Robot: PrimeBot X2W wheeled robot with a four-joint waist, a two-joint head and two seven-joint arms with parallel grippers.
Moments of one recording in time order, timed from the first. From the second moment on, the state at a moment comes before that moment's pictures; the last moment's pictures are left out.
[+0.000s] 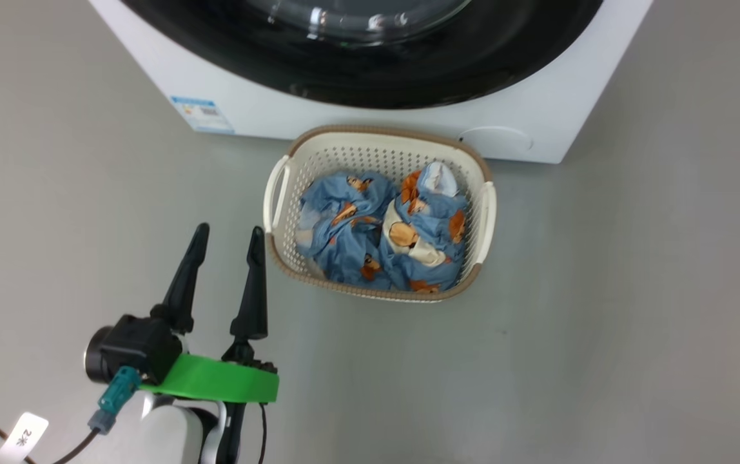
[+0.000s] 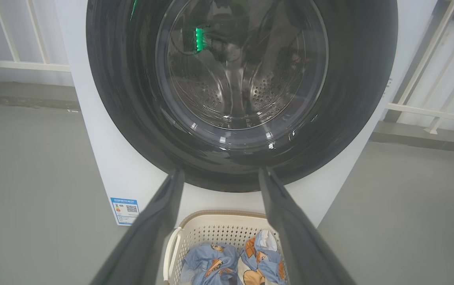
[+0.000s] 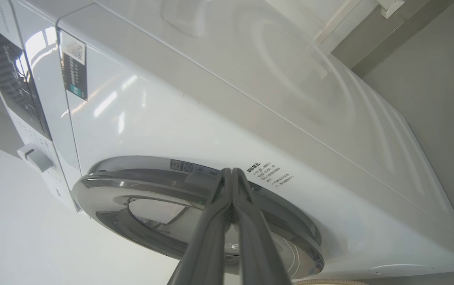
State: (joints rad) left arm -0.30 0.04 -0.22 0.20 -0.30 -0.02 -0.26; right arm -0.84 -0.56 0.24 0.43 1.59 0.13 0.10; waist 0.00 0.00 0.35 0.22
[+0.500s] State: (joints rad) left arm -0.35 0.04 -0.28 0.15 -0.33 0.01 -0.26; right arm -0.99 -0.56 0.15 0.46 1.73 0.13 0.39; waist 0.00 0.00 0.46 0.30
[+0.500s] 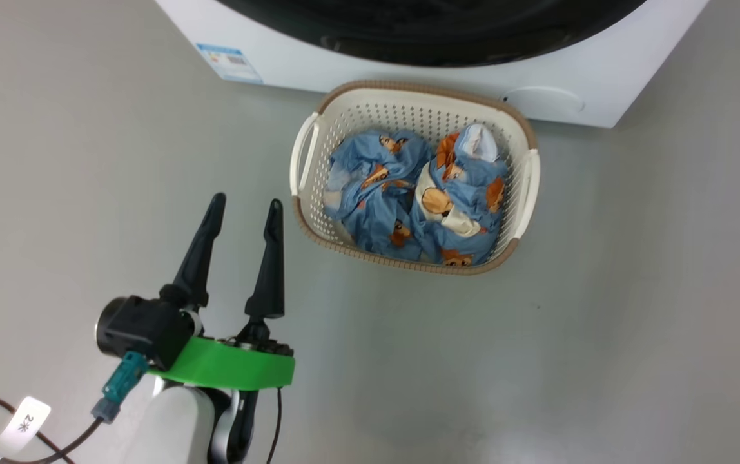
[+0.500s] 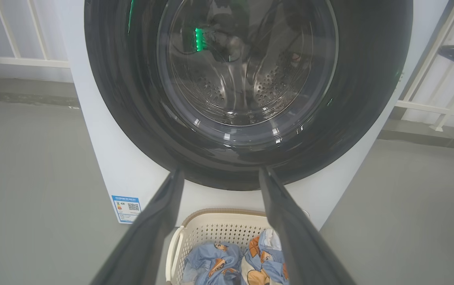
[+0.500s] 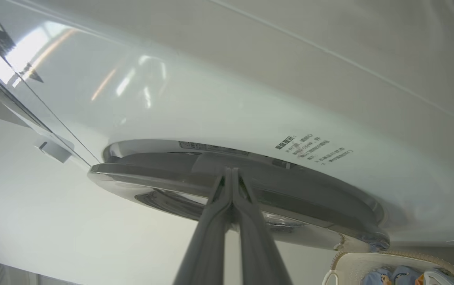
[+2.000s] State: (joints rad) left arm -0.36 0.03 -0.33 0.11 -0.40 0.09 -0.26; right arm -1.18 -0.51 0.23 0.51 1.65 0.12 0.63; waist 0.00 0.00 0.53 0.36
